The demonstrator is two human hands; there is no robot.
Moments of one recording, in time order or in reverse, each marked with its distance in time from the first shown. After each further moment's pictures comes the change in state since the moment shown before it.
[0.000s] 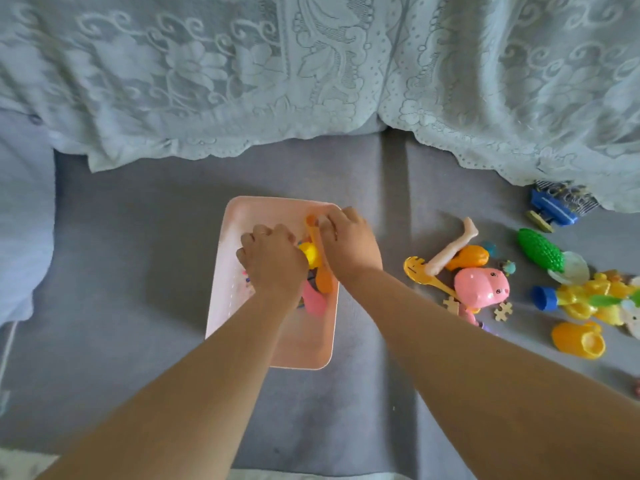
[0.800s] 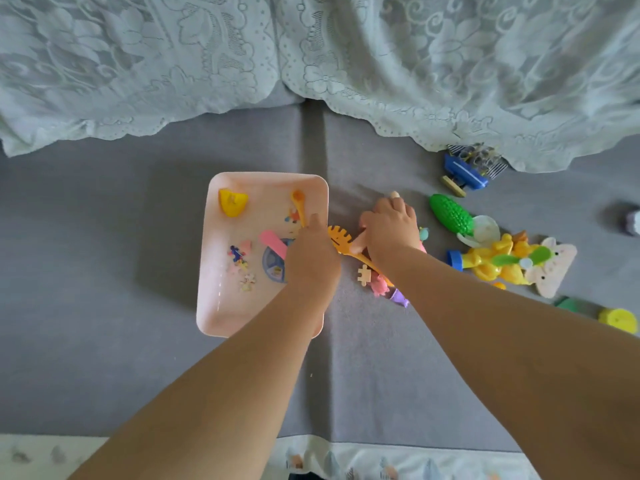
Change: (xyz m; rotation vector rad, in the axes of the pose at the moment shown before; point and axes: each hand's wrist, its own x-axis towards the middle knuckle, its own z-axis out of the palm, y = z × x) left_hand -0.104 0.154 0.071 -0.026 -0.119 0.204; right_hand -0.012 0.175 -0.118 -0.702 -0.137 0.000
